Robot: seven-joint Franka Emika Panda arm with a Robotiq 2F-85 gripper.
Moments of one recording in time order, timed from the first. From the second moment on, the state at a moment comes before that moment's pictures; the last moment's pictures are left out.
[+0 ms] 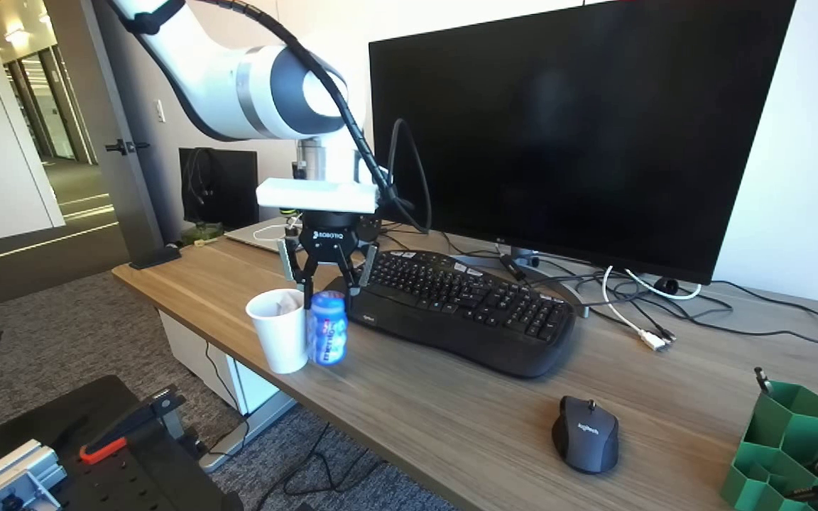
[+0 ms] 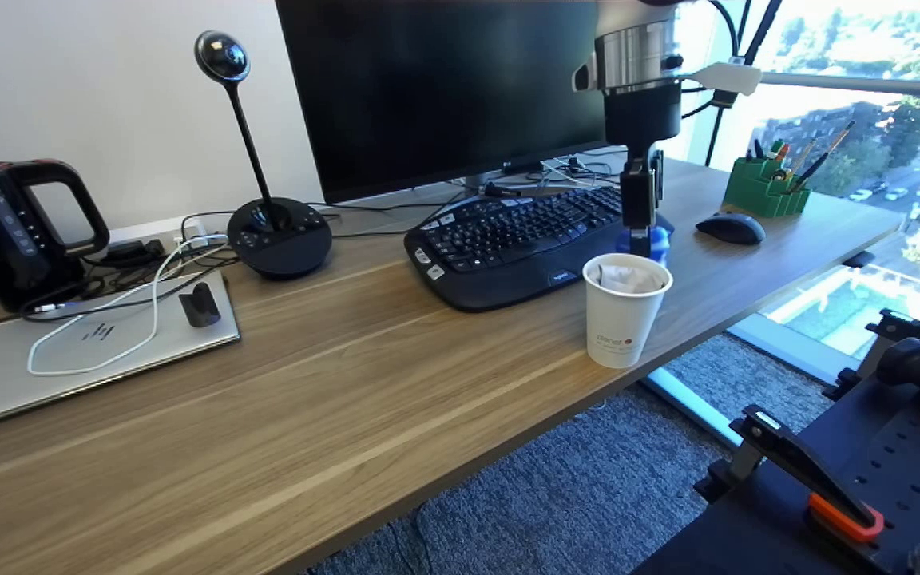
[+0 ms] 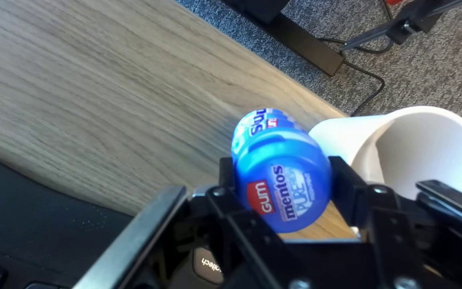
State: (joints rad) arm -0.01 0.48 0.14 -1.98 -0.14 2.25 -0.41
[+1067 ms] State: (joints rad) arm -0.01 0.47 0.10 -1.99 -0.16 2.35 -0.35
